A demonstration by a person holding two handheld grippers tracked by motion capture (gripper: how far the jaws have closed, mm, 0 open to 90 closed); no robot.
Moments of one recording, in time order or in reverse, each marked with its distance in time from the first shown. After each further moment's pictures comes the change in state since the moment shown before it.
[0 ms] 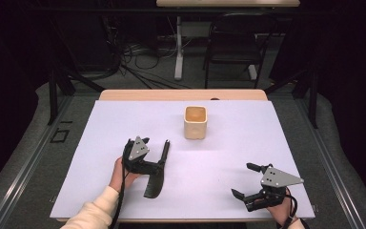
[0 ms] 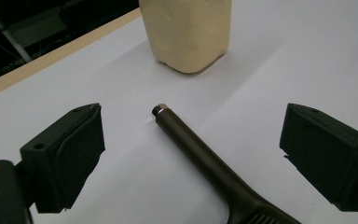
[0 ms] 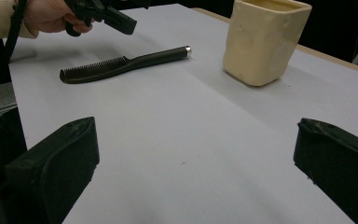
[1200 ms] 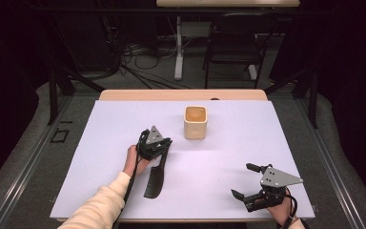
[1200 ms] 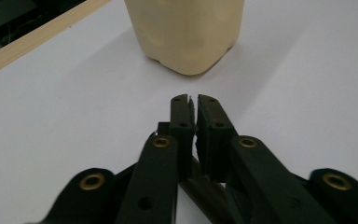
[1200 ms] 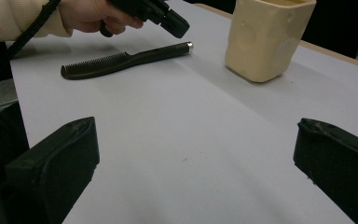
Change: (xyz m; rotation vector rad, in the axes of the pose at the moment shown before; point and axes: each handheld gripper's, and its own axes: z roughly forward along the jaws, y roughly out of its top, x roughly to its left) left arm 0.015 0.018 0.058 0.114 -0.065 0.028; right arm 0.000 -0.001 0.001 0.015 0.008 0.003
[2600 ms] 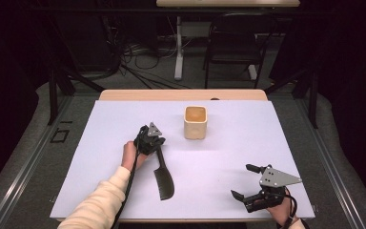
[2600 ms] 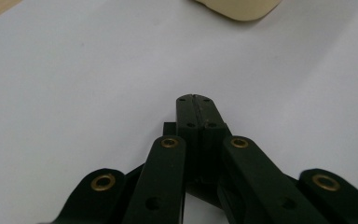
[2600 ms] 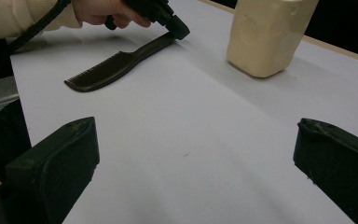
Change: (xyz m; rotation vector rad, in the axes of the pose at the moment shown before) left arm 0.027 -0.008 0.013 0.183 0.042 -0.039; right arm 0.000 -0.001 0.001 0.018 0.003 -0.001
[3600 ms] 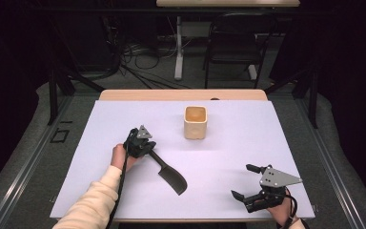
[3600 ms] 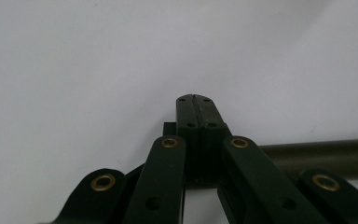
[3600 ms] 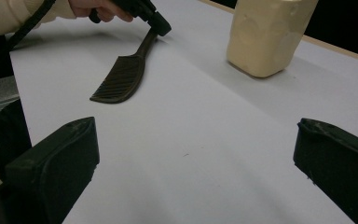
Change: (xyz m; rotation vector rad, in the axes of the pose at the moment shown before) left arm 0.011 -0.021 -0.024 0.042 -0.020 -0.004; right arm 0.000 0.000 -0.001 0.000 0.001 0.002
